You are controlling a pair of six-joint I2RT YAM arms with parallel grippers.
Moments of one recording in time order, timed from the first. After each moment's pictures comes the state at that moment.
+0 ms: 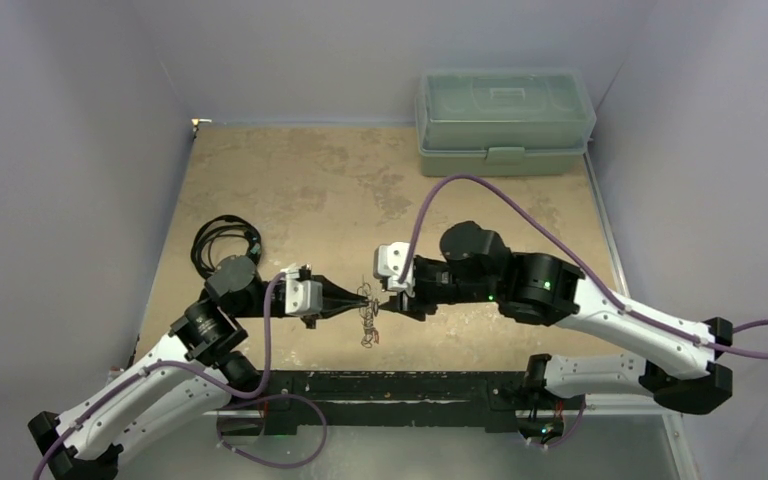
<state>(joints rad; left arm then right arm) -0.79 0.60 0.62 -0.04 0.73 0.22 1.19 1.12 1.30 -0.67 -0.17 -0.32</state>
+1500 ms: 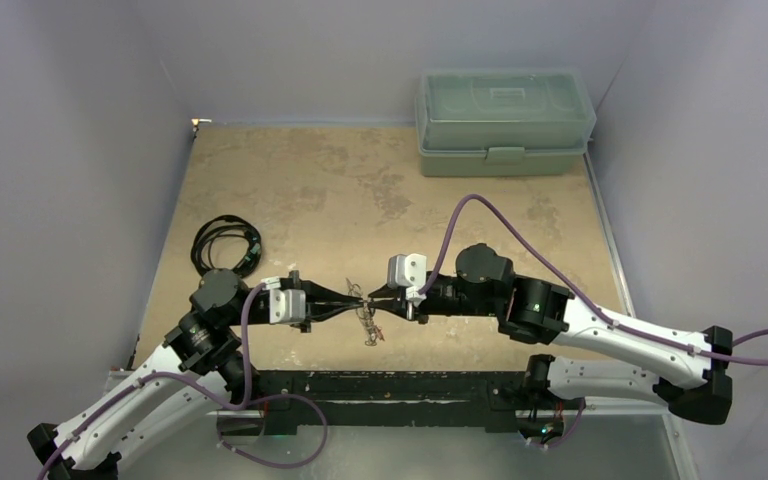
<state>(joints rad) -0.79 0.51 0.56 0.06 0.72 0.18 1.19 0.97 0.96 -0.20 -0.23 -0.24</state>
